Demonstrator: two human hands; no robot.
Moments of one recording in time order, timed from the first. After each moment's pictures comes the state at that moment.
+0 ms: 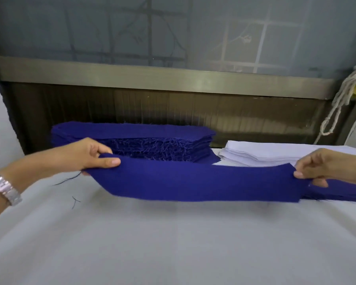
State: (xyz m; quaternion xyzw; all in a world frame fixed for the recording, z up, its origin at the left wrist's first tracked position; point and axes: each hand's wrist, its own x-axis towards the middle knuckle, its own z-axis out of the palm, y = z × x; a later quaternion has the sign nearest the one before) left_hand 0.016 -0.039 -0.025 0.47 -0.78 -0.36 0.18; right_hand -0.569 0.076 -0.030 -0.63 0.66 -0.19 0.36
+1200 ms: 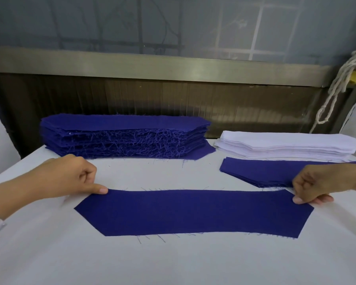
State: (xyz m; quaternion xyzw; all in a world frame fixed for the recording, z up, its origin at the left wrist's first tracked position) left_hand 0.027 -0.023 -0.067 0.54 -0.84 -0.06 0.05; right_hand -0.553 0.094 -0.054 -0.62 0.67 0.01 0.41
